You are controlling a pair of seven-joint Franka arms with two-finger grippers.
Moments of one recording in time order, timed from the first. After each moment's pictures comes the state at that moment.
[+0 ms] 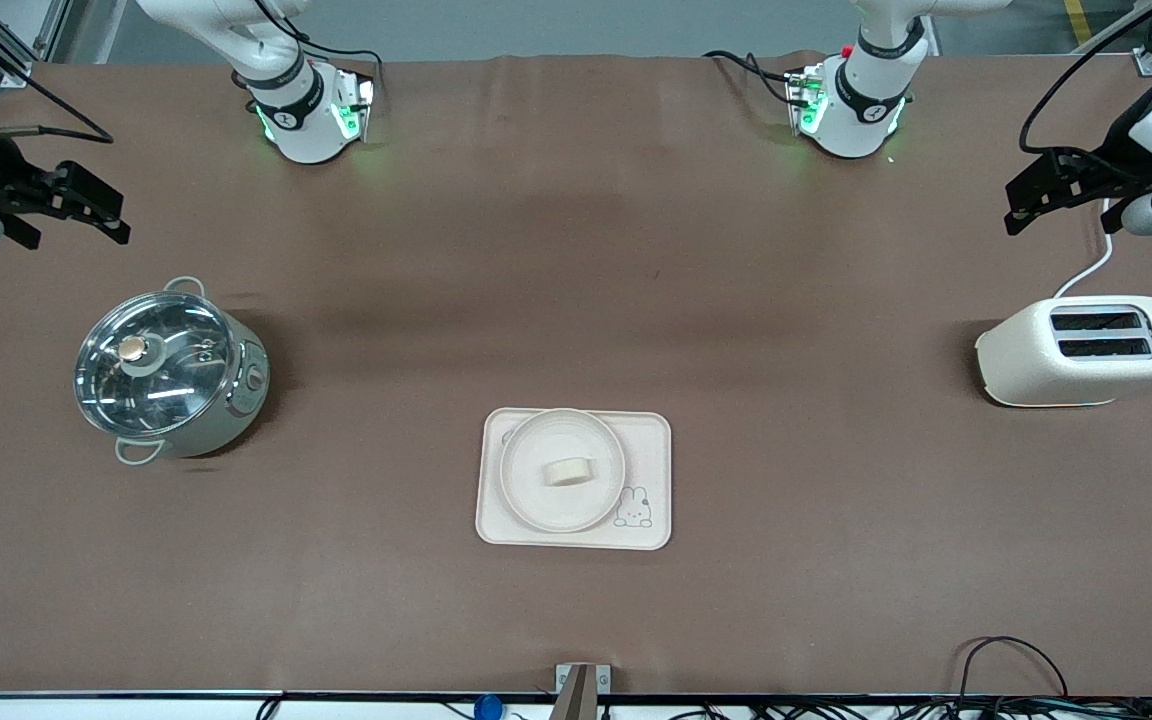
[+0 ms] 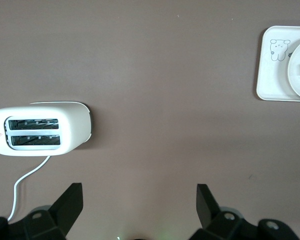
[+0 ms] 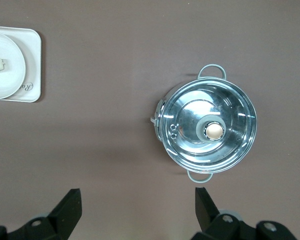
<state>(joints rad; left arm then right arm) -0.08 -0.06 -0.05 -1.55 0.01 1.50 -0.11 0.08 -0.10 -0.05 -1.65 0.01 1.56 0.00</state>
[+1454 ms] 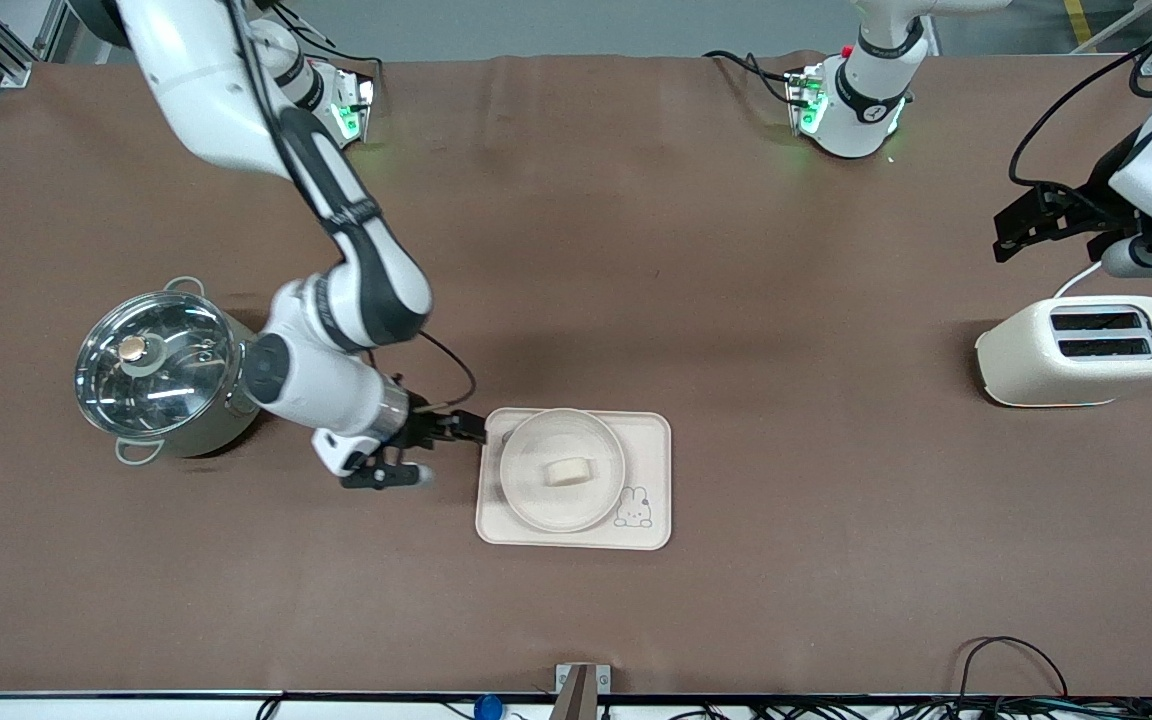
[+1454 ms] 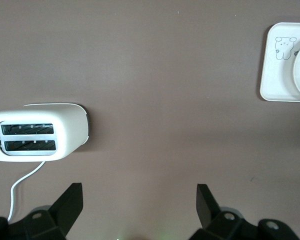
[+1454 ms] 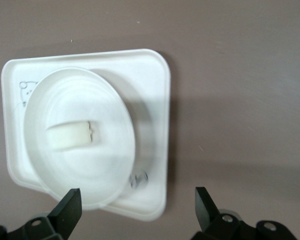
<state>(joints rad) -0.08 0.02 -0.05 -1.52 0.01 1.50 -0.11 0.46 0.73 -0.04 -1.52 0.52 2.38 0.08</state>
